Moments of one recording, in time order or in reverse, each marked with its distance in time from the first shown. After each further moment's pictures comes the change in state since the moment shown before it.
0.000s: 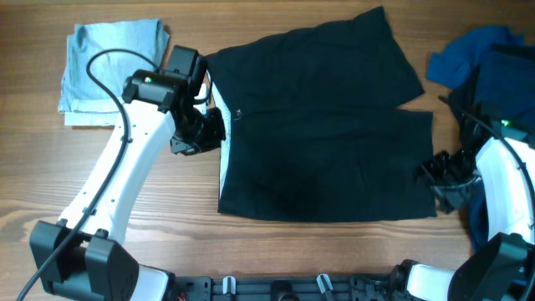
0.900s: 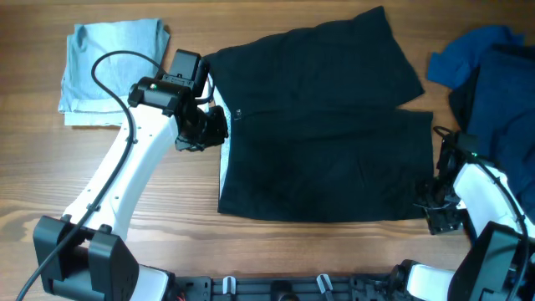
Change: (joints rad) left arm 0.000 0.000 -0.072 0.159 -0.014 -0.003; right arm -0.003 -0.005 -0.330 0.413 0.205 0.282
